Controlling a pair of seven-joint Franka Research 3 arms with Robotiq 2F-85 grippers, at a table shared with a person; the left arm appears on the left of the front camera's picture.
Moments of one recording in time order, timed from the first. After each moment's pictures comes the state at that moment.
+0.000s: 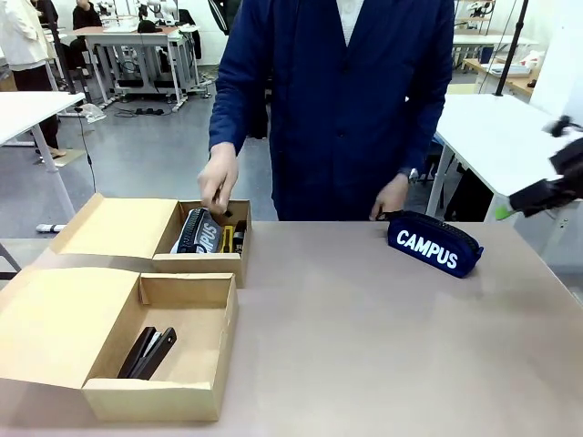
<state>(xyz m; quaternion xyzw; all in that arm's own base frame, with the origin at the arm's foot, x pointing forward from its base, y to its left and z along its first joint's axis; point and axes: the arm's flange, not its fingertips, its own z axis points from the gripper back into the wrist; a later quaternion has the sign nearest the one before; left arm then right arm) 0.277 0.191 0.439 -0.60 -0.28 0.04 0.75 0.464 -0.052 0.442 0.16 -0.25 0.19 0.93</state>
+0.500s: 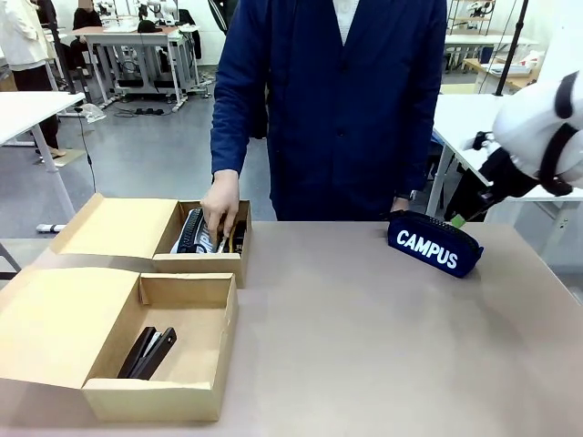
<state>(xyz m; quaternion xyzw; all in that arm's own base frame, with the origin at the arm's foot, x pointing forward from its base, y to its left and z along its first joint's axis) 0.277 0.191 0.439 -0.60 -0.28 0.04 0.75 0.547 0.004 0.396 0.07 -0.20 0.31 0.93</state>
